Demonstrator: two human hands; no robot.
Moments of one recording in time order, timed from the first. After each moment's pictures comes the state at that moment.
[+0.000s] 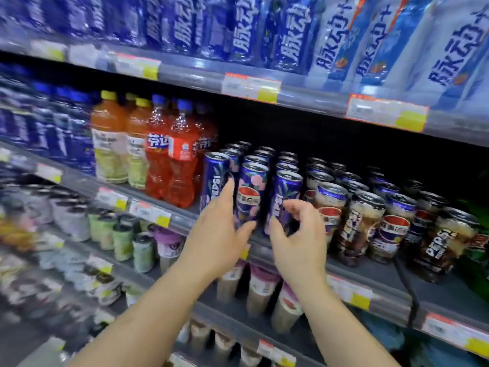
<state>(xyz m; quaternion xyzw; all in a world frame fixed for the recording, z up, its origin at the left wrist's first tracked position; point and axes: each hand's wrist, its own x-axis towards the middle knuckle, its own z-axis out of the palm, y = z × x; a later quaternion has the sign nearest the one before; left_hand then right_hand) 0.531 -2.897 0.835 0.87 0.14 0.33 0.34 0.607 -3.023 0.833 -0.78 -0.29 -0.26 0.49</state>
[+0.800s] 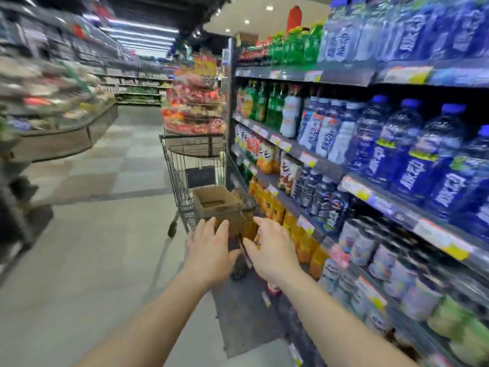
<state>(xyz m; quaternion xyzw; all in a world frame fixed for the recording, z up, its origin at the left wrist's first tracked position) 0.049 -2.343 0.733 0.76 0.62 0.15 0.04 0.192 -2.358 0.740 -0.69 -0.68 0.07 0.26</state>
